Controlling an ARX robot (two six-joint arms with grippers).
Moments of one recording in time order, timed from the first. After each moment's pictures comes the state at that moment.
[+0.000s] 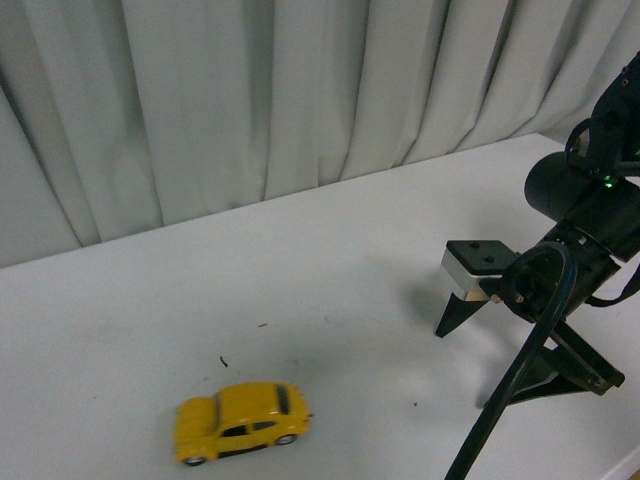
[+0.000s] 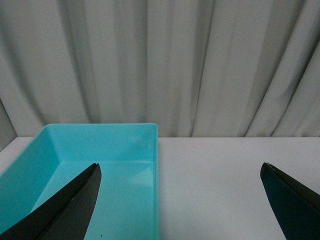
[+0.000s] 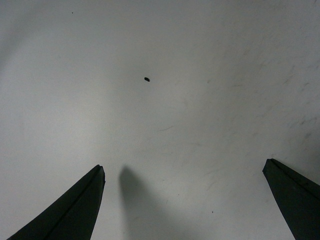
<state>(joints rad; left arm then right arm) 0.00 0.01 0.01 0.00 0.00 0.00 -0.42 2.15 1.06 -0.69 -0.62 -1.75</state>
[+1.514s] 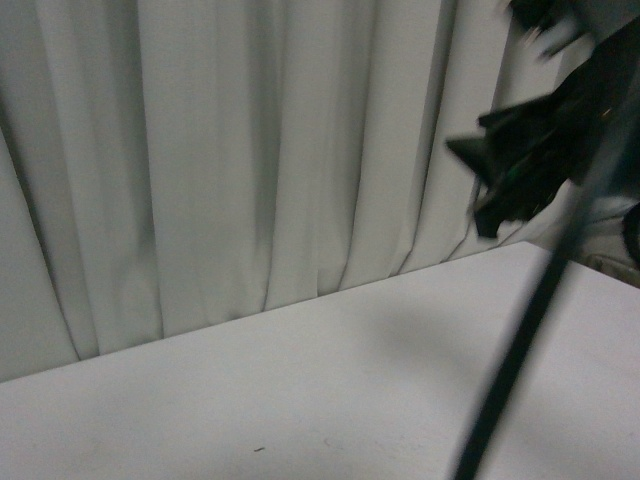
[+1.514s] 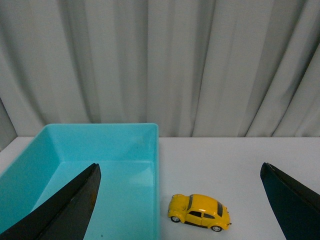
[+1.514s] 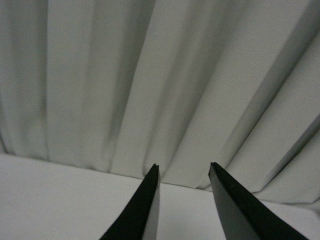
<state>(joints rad) 0.00 0.01 0.01 0.00 0.00 0.00 -0.14 1.09 0.44 0.60 -0.15 -0.38</state>
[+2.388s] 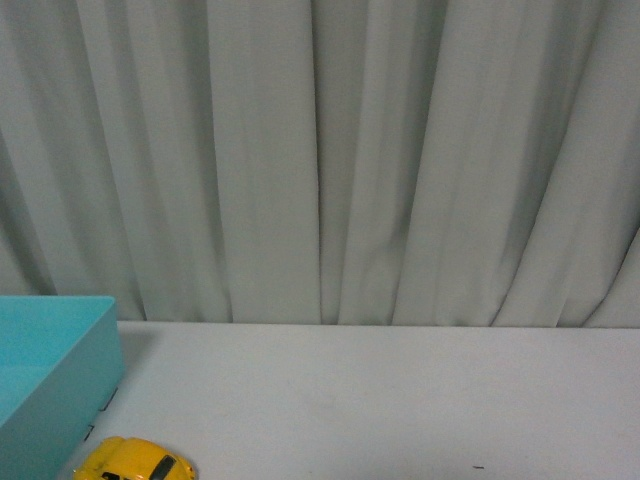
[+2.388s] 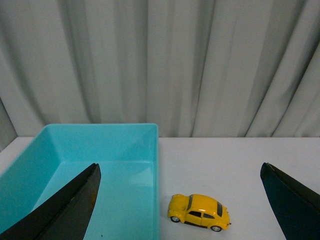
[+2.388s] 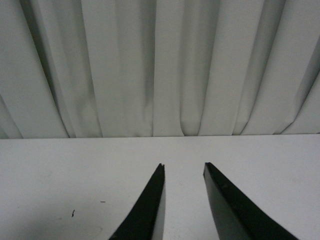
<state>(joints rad) 0.00 0.01 0.01 0.00 0.00 0.00 0.00 0.00 0.01 0.00 0.00 -0.02</state>
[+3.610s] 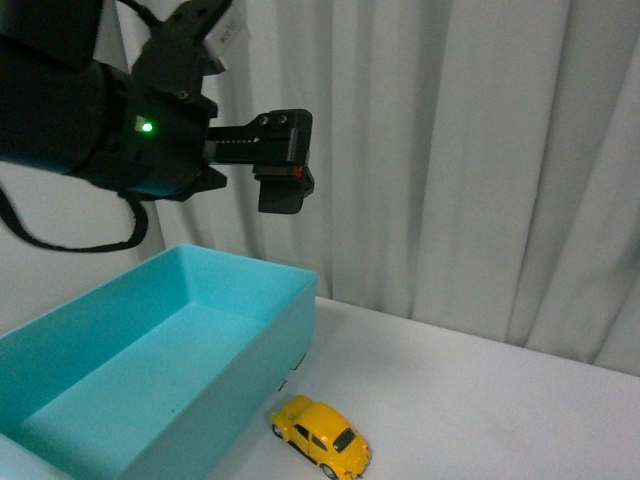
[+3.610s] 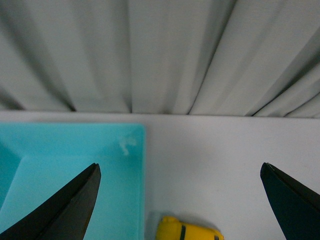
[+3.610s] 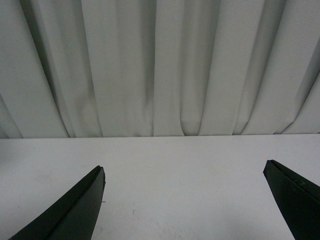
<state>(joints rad) -0.02 1.26 0.74 0.11 0.01 -0.05 0.00 0.00 0.01 0.00 0.00 -0.01</state>
